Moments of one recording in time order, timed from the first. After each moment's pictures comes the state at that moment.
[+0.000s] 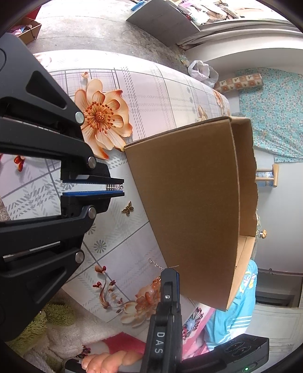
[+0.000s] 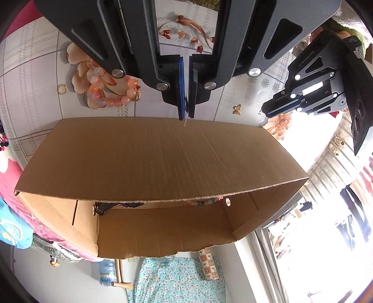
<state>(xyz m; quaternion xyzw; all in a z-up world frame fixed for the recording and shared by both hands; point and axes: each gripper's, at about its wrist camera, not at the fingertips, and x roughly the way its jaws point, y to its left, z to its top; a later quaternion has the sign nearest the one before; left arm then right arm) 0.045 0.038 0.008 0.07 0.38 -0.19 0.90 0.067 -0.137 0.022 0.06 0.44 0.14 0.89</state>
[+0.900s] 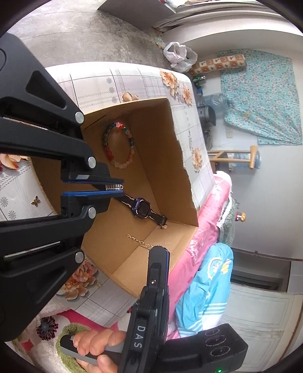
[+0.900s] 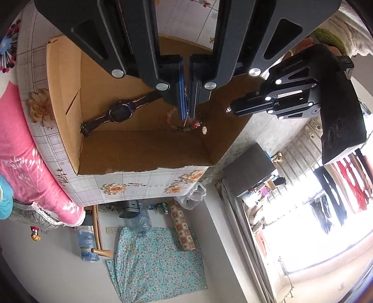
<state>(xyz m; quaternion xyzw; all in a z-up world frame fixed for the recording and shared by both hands) 0.146 0.009 0.106 0.05 0.36 -0.26 0.89 0.143 -0.157 0.119 0.08 0.37 0.20 0.90</state>
